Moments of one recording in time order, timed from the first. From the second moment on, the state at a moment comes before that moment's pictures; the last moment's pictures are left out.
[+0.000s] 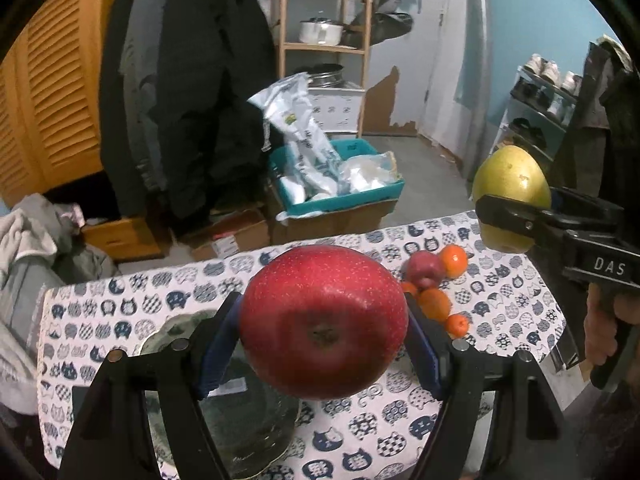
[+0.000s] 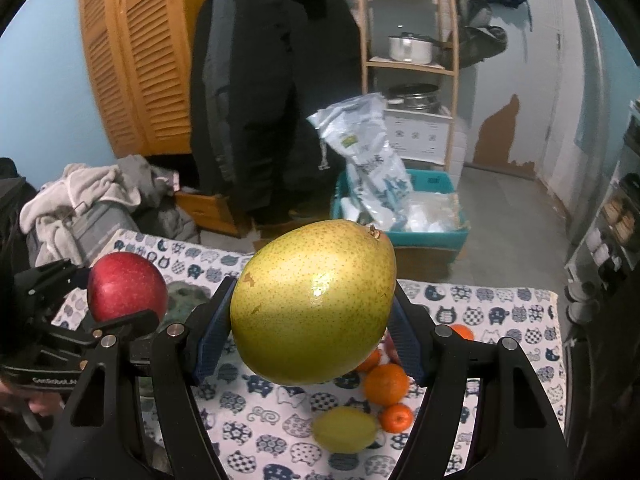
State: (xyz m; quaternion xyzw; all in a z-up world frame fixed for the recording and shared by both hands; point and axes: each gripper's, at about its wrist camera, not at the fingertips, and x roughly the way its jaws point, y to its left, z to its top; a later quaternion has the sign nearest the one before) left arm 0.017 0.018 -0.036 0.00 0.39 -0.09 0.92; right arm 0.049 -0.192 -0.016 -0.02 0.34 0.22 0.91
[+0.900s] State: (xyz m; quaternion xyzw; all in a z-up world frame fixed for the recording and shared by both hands) left arm -0.003 0.145 -0.101 -0.06 0.44 0.01 0.89; right arm 0.053 -0.051 -0.039 -0.06 0.37 0.32 0.87
